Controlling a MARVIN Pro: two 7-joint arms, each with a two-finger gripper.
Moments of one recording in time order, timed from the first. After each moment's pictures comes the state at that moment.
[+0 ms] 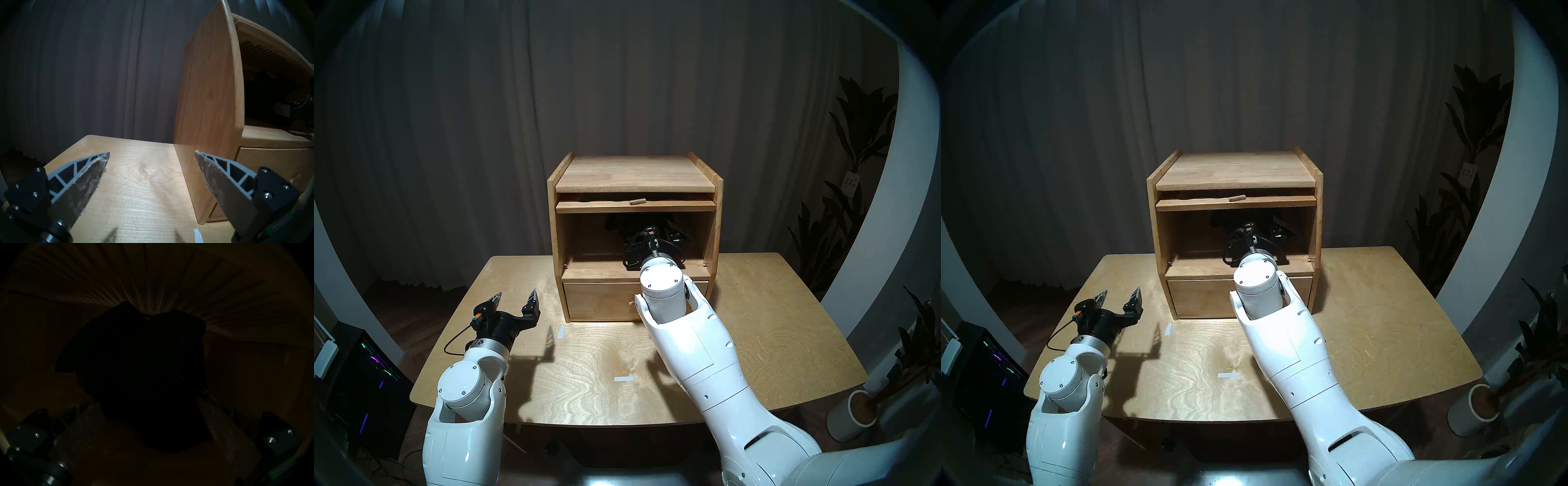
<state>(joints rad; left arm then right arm) 1.90 -1.47 -1.77 -1.89 -0.25 0.08 -0.12 -1.25 -1.65 1.18 -1.47 -0.16 0.37 -0.33</state>
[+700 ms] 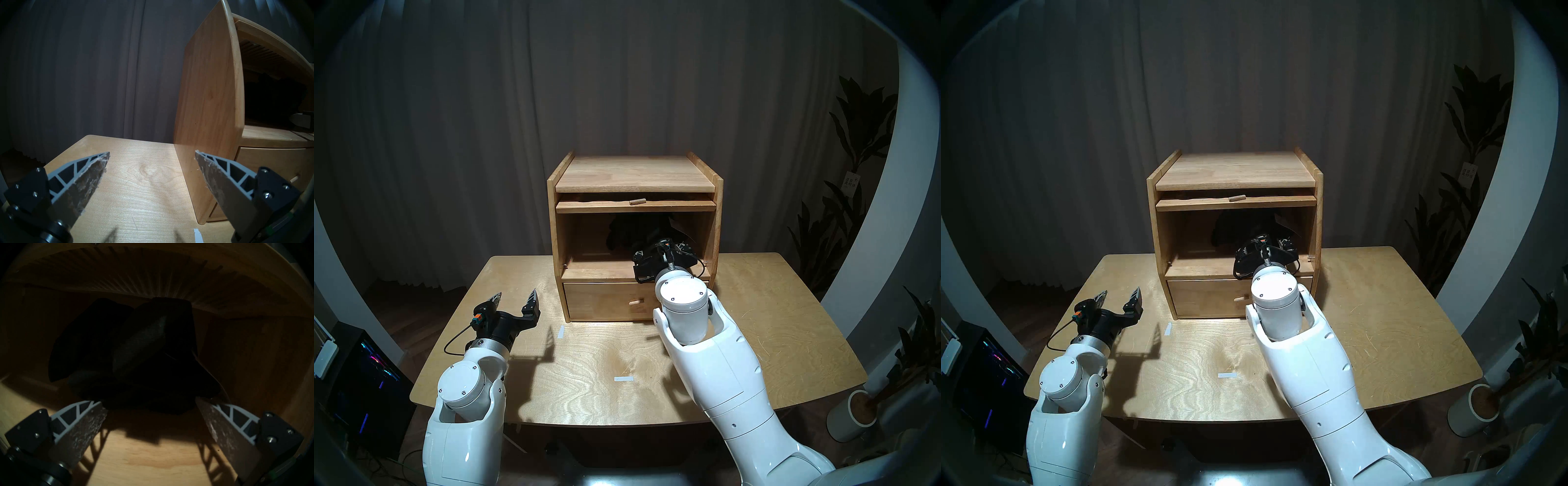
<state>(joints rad) 1.90 -1.47 -1.77 -1.89 -0.25 0.08 -0.12 -1.36 -1.53 1.20 -1.69 -0.03 0.53 -0.21</state>
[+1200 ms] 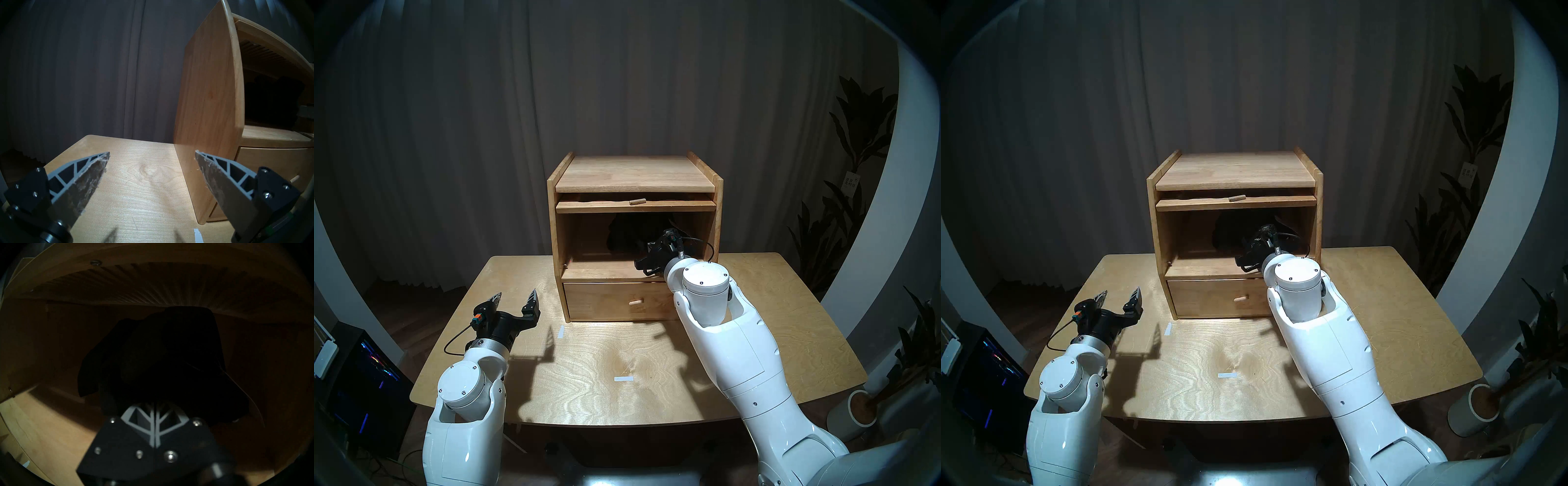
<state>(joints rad) 1.90 -1.47 -1.77 -1.89 -0.25 0.08 -0.12 -1.27 -1.47 1.23 -1.63 0.09 0.46 0.00</state>
